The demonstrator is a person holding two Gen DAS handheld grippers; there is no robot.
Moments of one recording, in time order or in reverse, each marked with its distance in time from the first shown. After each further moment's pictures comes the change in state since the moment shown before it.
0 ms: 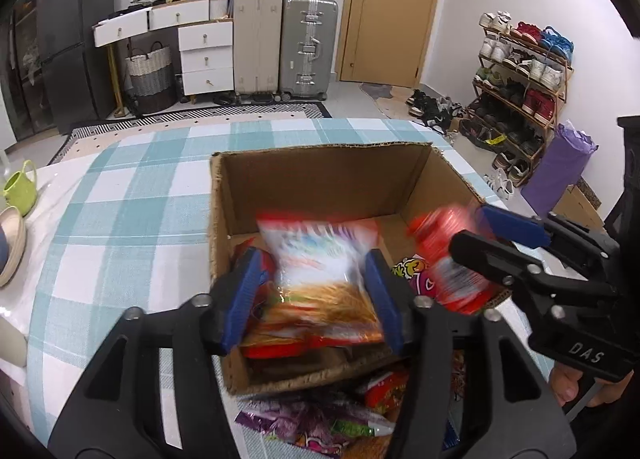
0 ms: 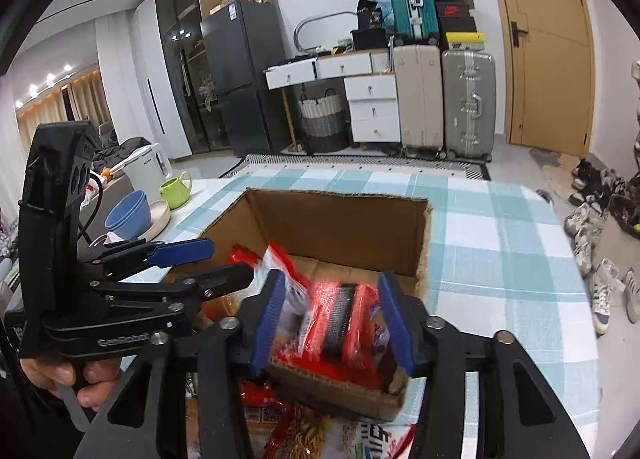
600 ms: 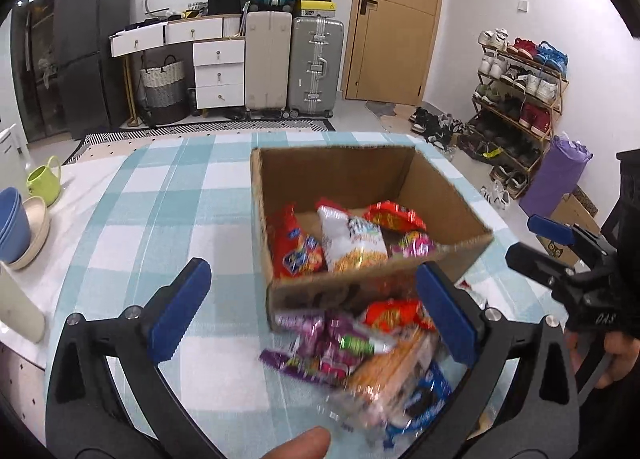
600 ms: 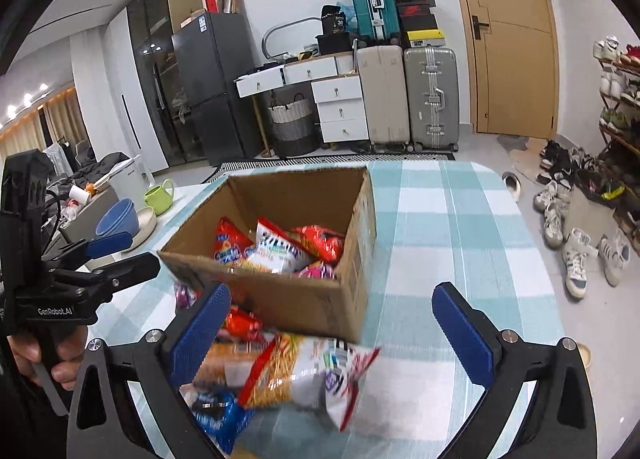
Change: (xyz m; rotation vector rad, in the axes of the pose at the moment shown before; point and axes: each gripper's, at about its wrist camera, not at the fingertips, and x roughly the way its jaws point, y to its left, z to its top) left arm -0.092 0.012 -0.048 -0.014 -0.067 0.020; right arm -0.064 -0.014 -0.052 0.081 0.002 -0.085
